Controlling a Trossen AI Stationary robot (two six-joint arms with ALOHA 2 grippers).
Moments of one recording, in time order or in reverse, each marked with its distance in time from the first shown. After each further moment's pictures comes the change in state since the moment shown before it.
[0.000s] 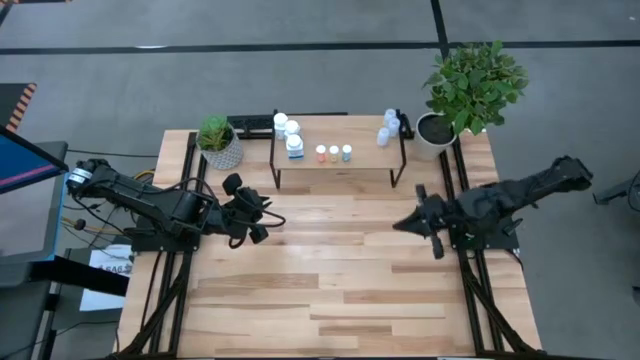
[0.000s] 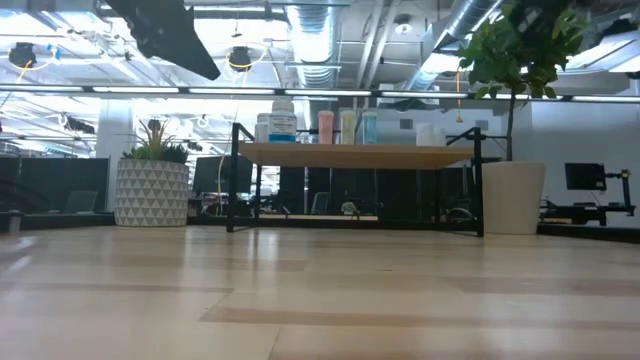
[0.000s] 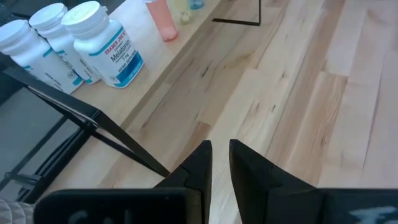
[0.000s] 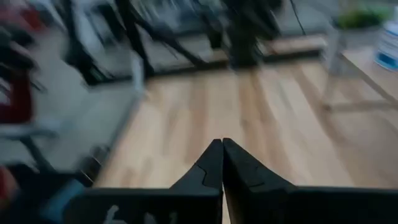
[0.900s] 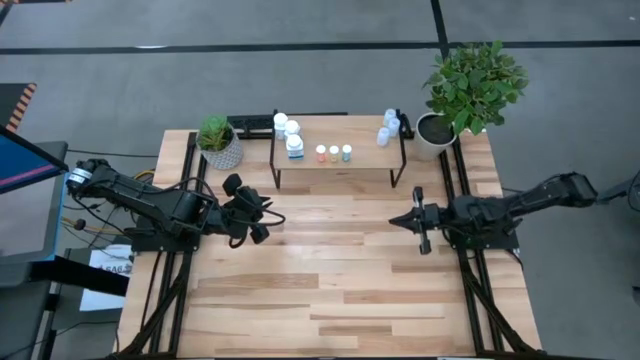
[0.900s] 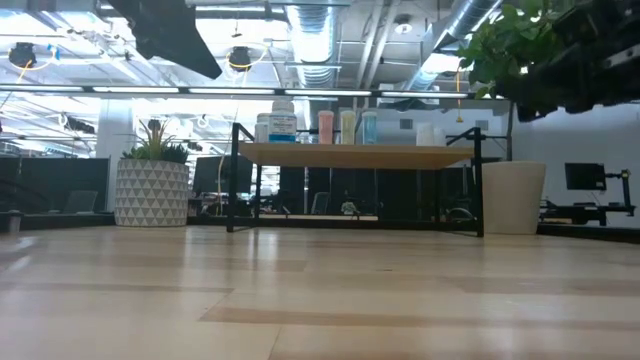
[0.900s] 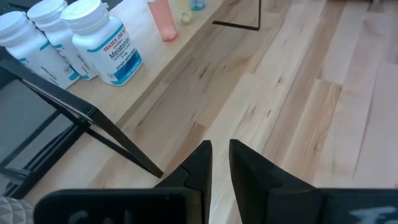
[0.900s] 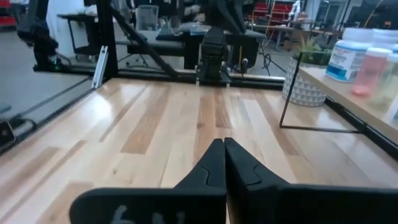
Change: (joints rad) left arm 0.000 0.000 0.000 0.010 0.005 -0.044; right arm -0.128 -0.233 -0.627 0.661 -0.026 -0.301
